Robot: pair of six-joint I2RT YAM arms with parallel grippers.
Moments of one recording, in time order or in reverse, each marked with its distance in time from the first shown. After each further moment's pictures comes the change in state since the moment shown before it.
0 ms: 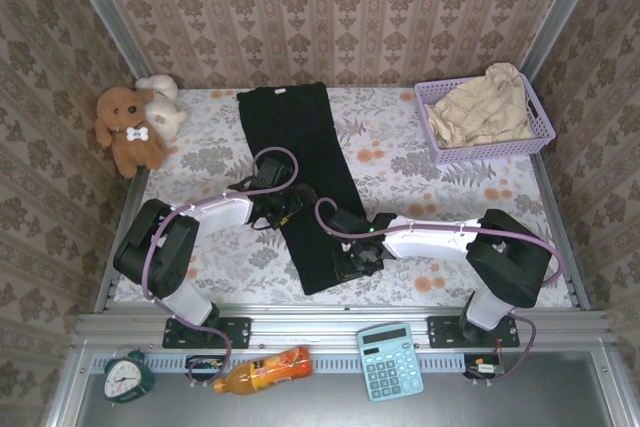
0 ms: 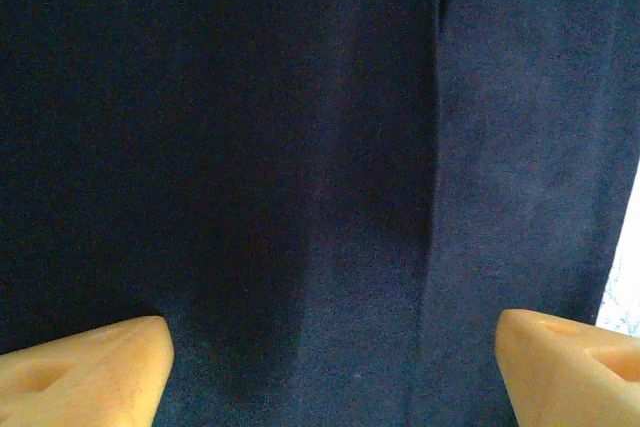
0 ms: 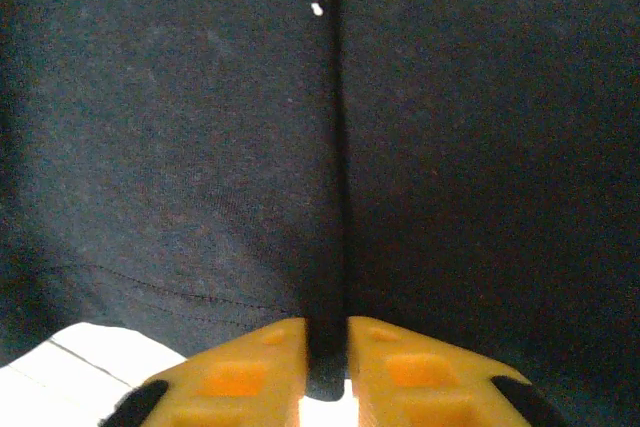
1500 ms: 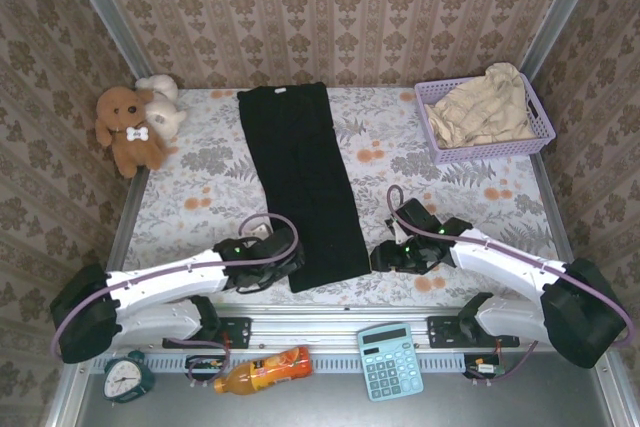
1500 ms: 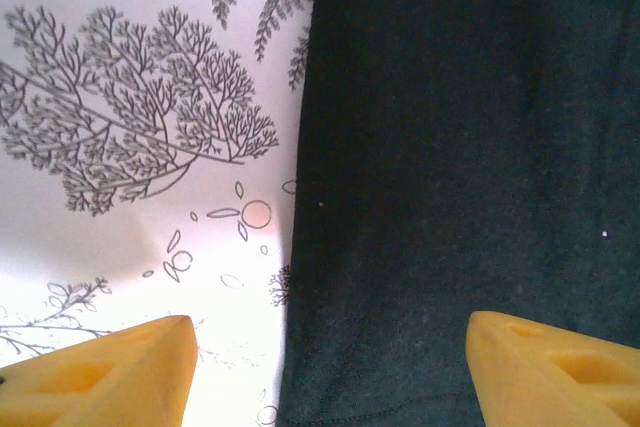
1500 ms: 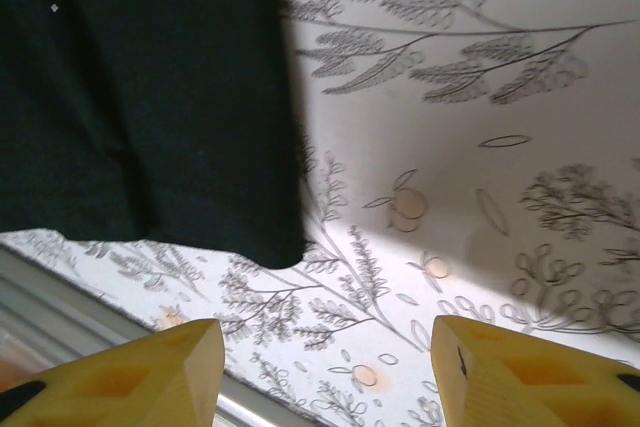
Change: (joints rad) left arm -0.539 -0.509 -0.267 -0.417 -0.410 -0.521; right arm -0.338 -0.447 -0.334 0.000 -0.192 -0.055
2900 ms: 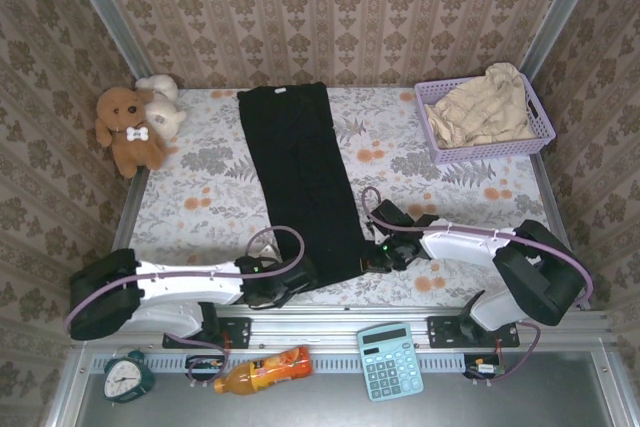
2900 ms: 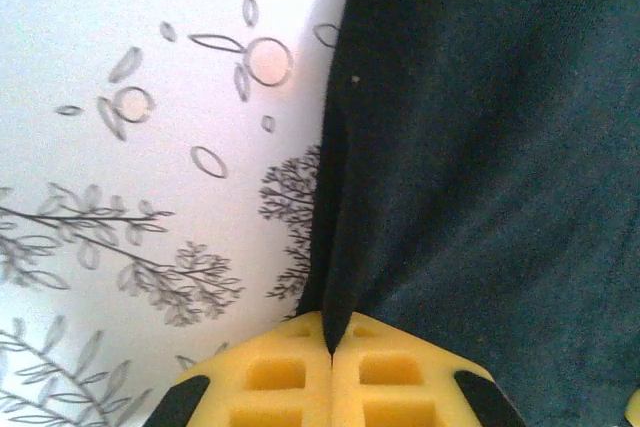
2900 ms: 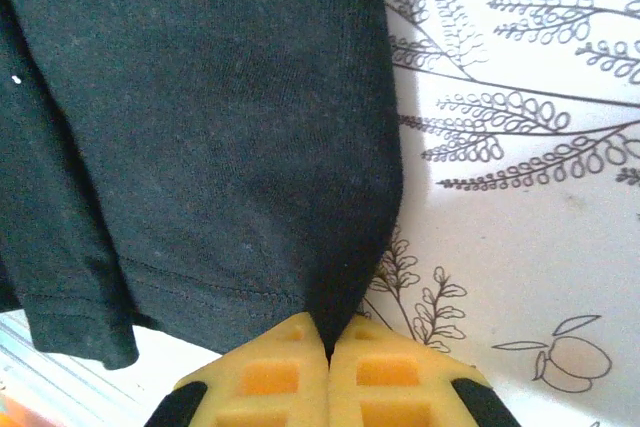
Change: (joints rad) left arm -0.187 0.090 -0.095 0.183 -0.049 -0.362; right arm 0.106 0.269 0.059 0.180 0.006 0.112
